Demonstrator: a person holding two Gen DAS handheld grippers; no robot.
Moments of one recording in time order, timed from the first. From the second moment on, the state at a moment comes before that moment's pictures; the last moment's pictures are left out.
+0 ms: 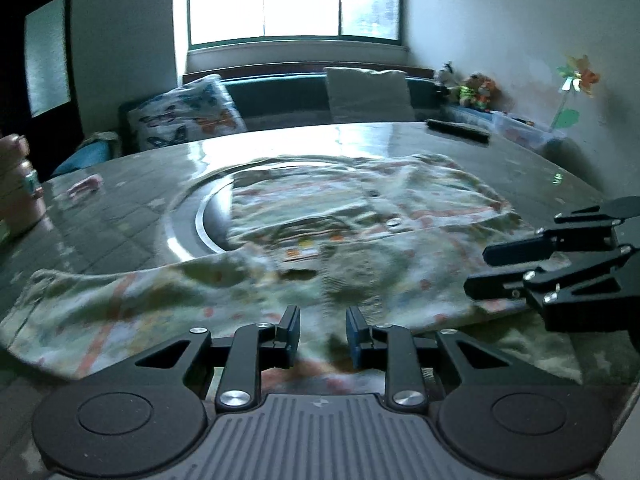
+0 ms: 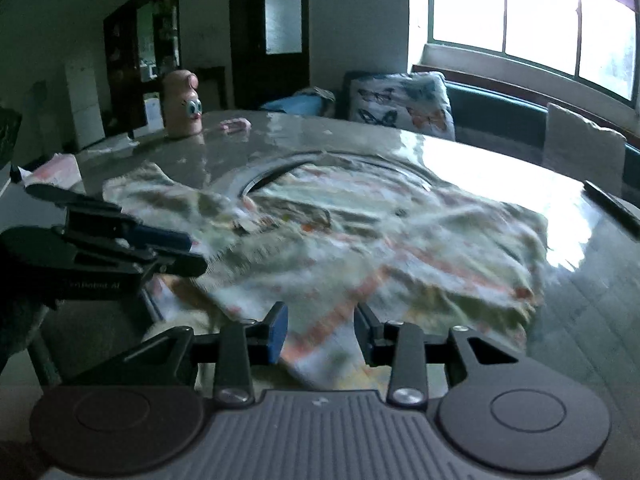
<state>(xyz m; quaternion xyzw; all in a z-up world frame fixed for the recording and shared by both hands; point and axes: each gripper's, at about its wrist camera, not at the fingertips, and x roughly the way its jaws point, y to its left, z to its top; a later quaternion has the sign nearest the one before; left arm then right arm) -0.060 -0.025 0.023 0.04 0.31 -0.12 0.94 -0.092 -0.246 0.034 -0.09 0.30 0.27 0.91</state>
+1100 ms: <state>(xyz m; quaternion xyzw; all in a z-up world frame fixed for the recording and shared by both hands) -0.026 0.188 0.018 -0.09 0.32 0.20 0.92 -0.089 -0.171 0.025 -0.14 0.29 0.34 0.88</state>
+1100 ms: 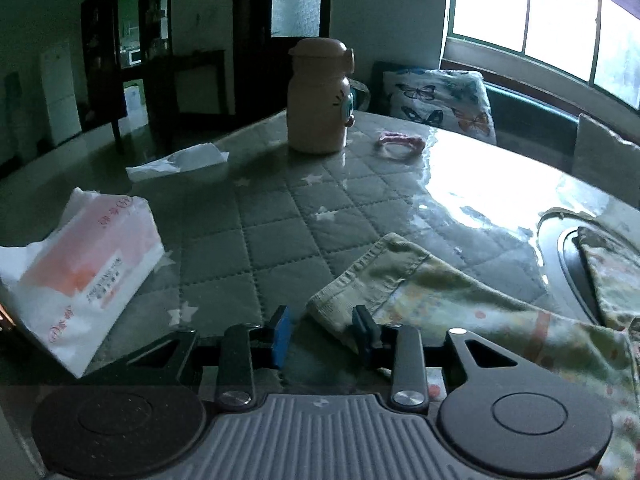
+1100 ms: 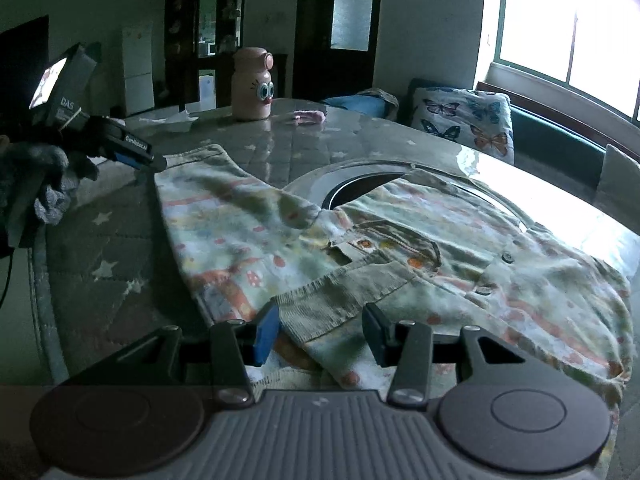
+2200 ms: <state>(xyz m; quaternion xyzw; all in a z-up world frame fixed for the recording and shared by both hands) -0.068 -0.067 0.073 -0.06 0.28 -0.23 0.93 -0.083 -0.319 0.045 0.08 0.31 0.20 0.93</state>
